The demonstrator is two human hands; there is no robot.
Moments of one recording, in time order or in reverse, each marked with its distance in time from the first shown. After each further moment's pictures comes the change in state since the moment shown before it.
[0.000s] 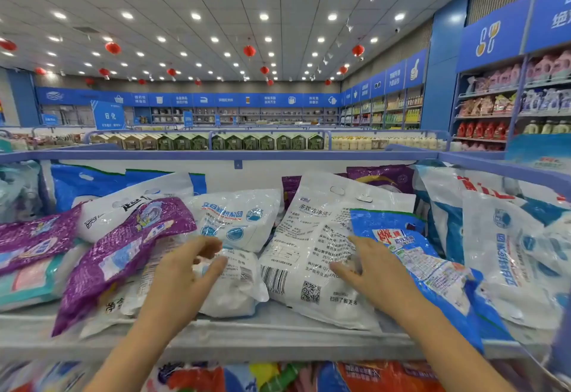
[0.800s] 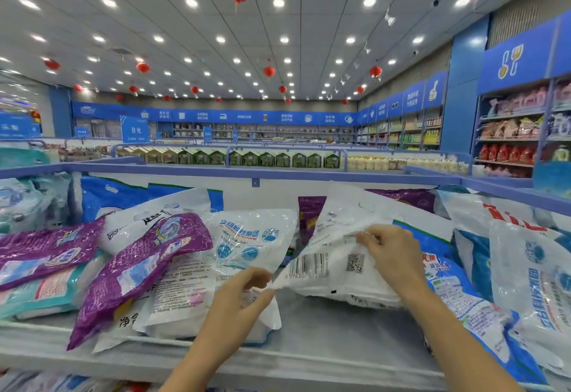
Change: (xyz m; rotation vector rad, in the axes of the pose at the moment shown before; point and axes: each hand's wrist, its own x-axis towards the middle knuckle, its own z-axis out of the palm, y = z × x) left_hand -0.004 0.006 0.044 -0.222 -0.175 -0.113; right_hand 0.052 -0.012 -0.024 0.264 0.403 -0.082
